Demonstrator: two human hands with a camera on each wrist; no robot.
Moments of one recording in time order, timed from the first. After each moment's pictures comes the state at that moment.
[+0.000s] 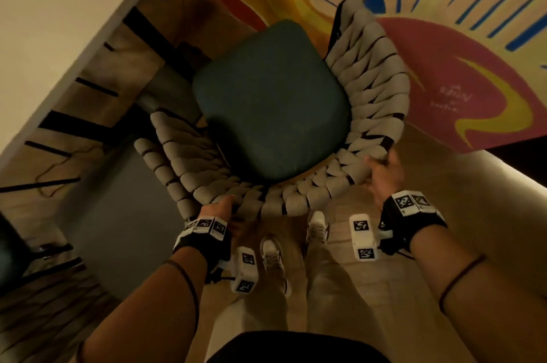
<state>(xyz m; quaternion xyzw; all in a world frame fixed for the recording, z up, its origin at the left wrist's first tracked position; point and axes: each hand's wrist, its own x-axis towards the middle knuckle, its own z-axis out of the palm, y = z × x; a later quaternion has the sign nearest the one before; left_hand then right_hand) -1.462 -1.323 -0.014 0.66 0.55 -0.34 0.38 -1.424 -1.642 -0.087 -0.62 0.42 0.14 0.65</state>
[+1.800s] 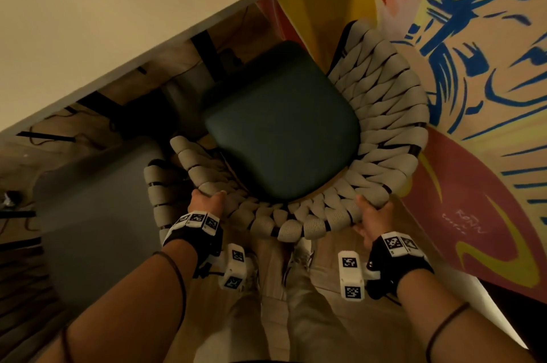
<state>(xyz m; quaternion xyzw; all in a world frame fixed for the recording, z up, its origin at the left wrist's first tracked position) -1.327 -1.258 -0.082 0.62 0.63 -0.17 0.43 -1.246 -1.581 -0.055 -0.63 0.44 0.23 0.60</state>
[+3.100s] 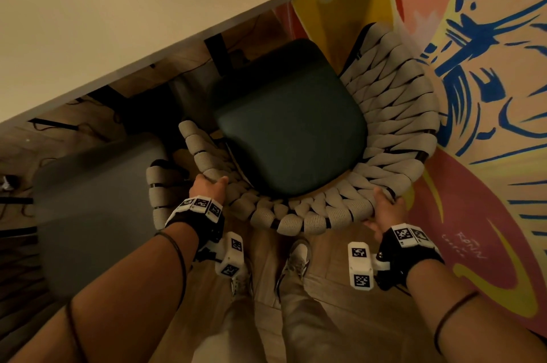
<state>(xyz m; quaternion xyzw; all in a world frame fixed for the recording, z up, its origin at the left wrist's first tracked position) -1.283 -1.255 -0.041 0.70 0.58 -0.18 0.37 -1.191 -1.576 -0.039 -0.67 0.44 0.23 0.55</state>
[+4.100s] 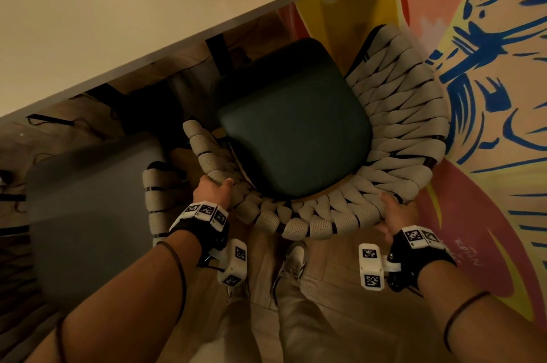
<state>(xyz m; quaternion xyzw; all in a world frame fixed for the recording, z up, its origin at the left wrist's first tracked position) -1.273 -1.267 -0.037 0.69 0.58 -0.17 0.38 -1.170 -1.597 -0.060 -0.71 0.41 0.23 0.53</state>
